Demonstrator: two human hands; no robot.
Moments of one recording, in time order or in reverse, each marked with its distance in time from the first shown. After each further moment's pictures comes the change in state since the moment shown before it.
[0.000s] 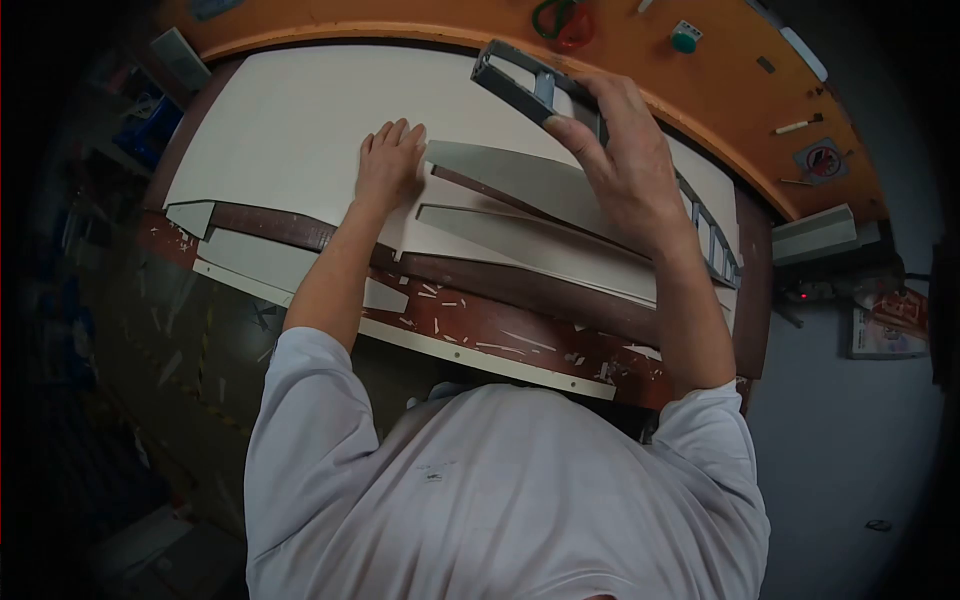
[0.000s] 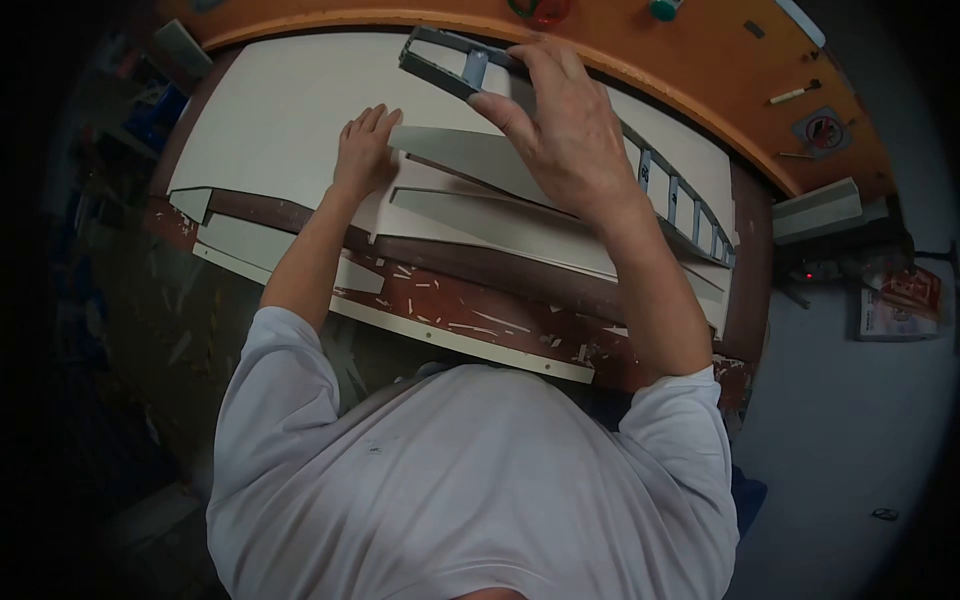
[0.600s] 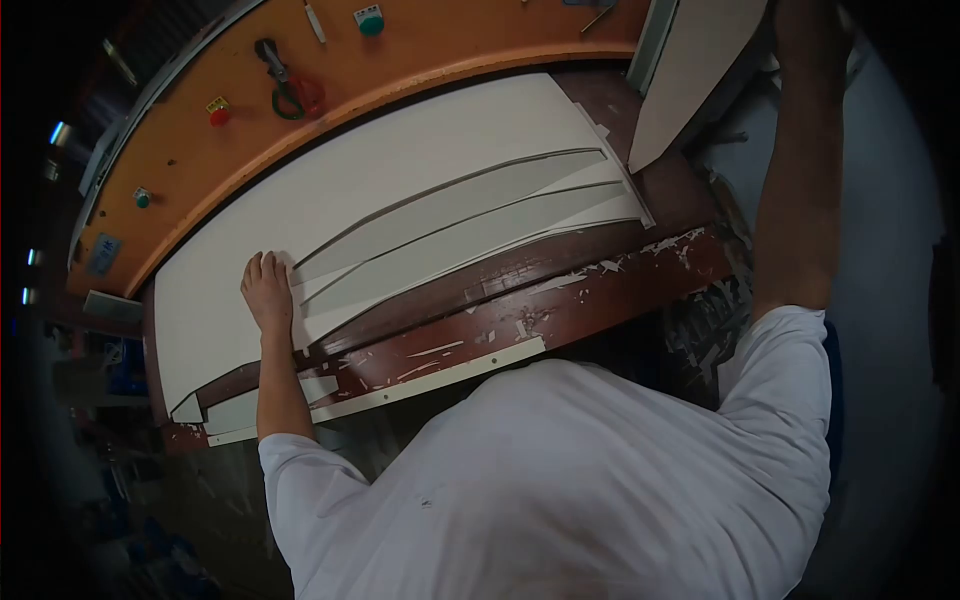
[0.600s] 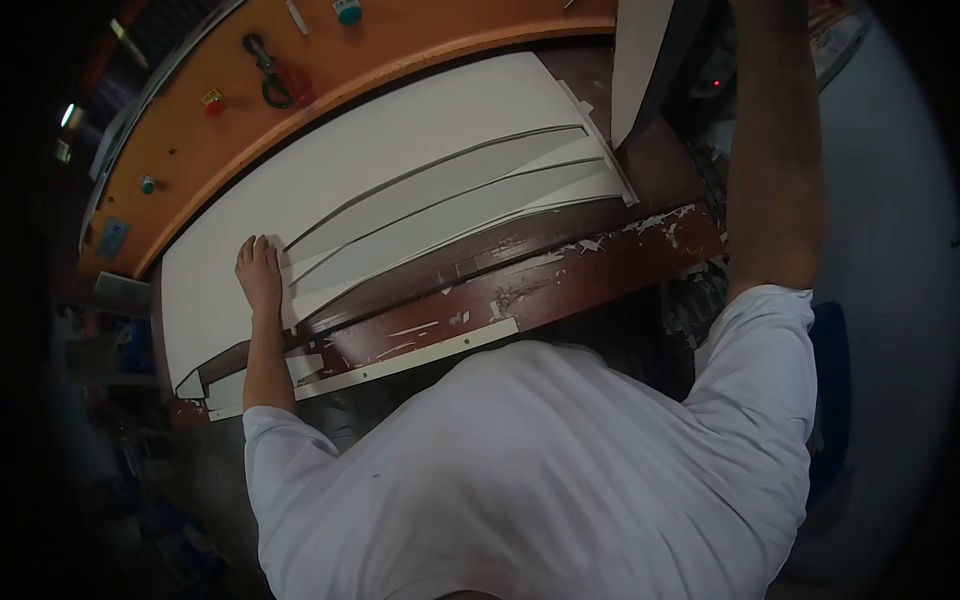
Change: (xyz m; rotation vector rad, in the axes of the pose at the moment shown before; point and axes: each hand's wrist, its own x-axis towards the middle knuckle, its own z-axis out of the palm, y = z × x) left_hand 0.001 0.013 -0.004 0.195 0.174 0.164; right_hand -0.121 0.114 -0.349 -0.400 0.439 0.353
